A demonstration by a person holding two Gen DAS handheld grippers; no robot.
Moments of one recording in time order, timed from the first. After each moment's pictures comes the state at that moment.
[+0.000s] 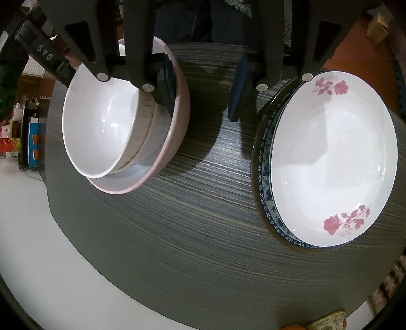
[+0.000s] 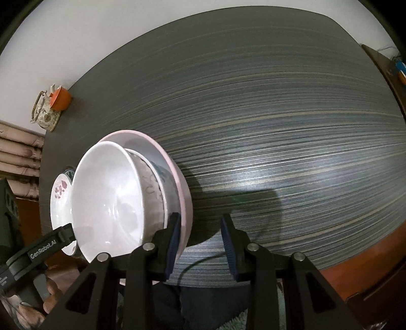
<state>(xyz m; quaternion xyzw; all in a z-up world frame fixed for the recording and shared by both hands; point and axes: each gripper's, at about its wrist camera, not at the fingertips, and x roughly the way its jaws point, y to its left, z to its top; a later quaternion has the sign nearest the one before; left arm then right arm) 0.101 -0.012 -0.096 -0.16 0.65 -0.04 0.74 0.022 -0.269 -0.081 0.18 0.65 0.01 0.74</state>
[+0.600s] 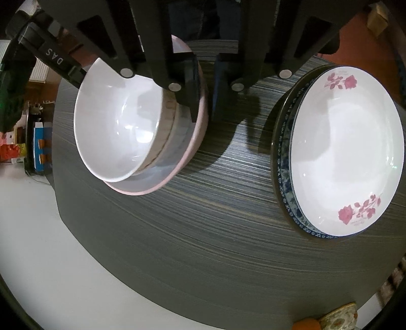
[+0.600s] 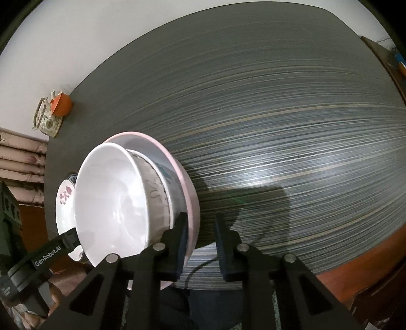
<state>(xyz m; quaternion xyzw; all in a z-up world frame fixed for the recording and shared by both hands) 0.104 -0.023 -0.090 -0.16 0.64 -0.07 0.74 0.025 -0.271 -0.084 0.21 0.64 0.02 0.73</state>
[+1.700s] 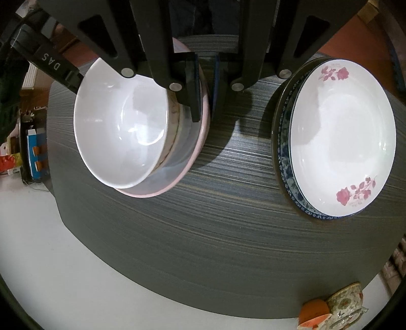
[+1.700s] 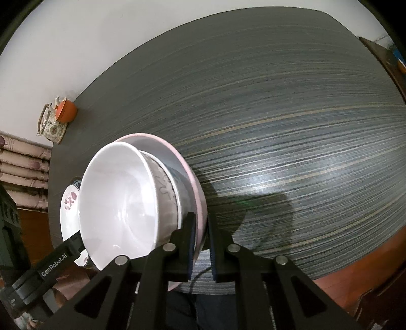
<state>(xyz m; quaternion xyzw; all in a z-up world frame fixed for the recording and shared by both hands) 0.100 -0.039 -0.080 -0.12 0.62 -0.07 0.77 0.018 -0.266 -0.077 0.22 0.62 0.01 0.75</state>
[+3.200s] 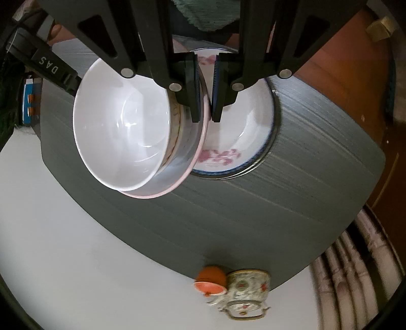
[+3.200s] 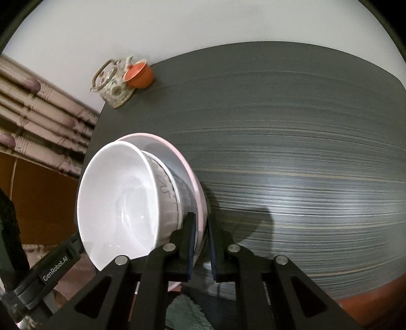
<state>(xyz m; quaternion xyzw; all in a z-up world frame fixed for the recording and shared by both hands) 0.074 0.137 -0.024 -0.18 0.56 0.04 0.81 0.066 -0.086 -0.019 0.14 0.61 0.14 0.77</state>
